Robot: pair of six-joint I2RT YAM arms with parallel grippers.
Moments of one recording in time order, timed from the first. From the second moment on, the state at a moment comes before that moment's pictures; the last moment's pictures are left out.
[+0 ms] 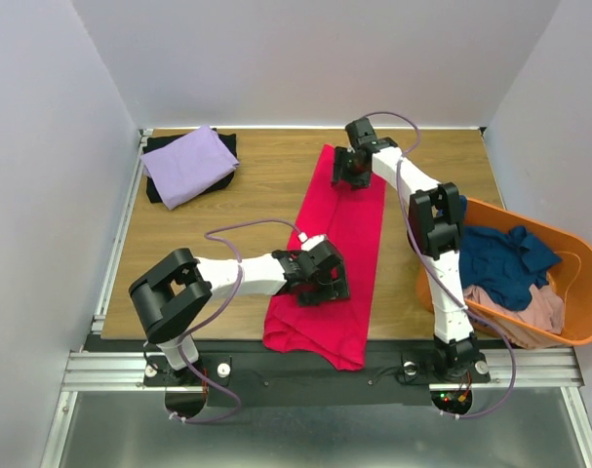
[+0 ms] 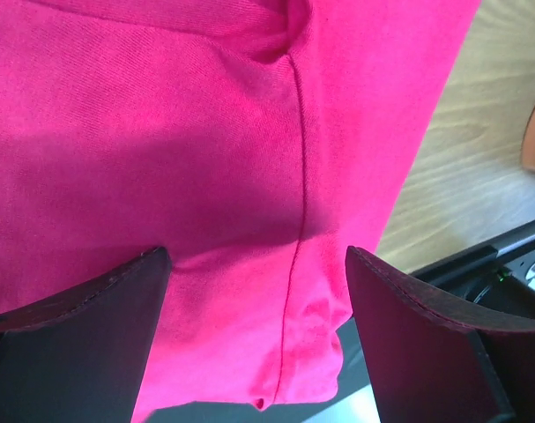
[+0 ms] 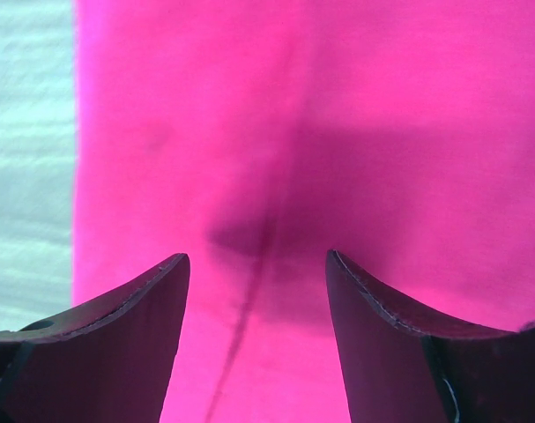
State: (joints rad) left arm -1.06 1.67 0.96 -0.29 -0.03 -1.12; right arm 0.32 2.41 2.11 -0.71 -0.05 0.43
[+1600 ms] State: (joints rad) left arm -0.48 1.72 1.22 -0.41 0.00 -0.62; right arm 0.38 2.41 2.10 -0.73 0.02 0.47
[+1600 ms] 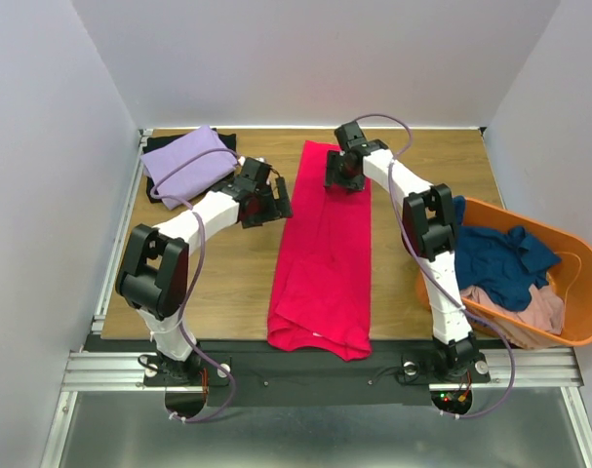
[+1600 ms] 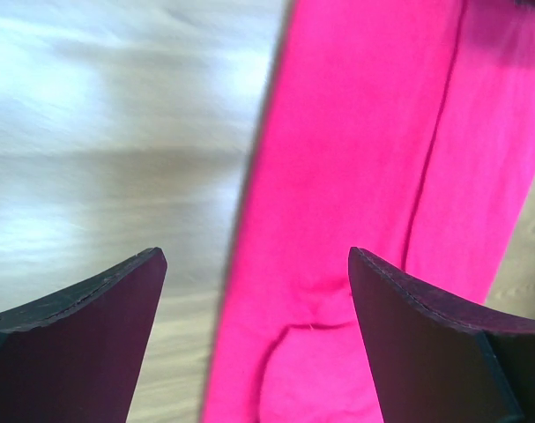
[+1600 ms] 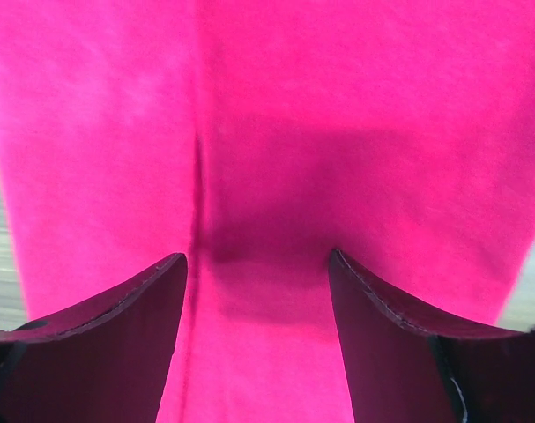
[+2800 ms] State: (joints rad) left arm -0.29 1.86 1.51 -0.48 0.08 -0.50; right arm 0.47 2.54 2.36 -0.72 -0.04 0.47
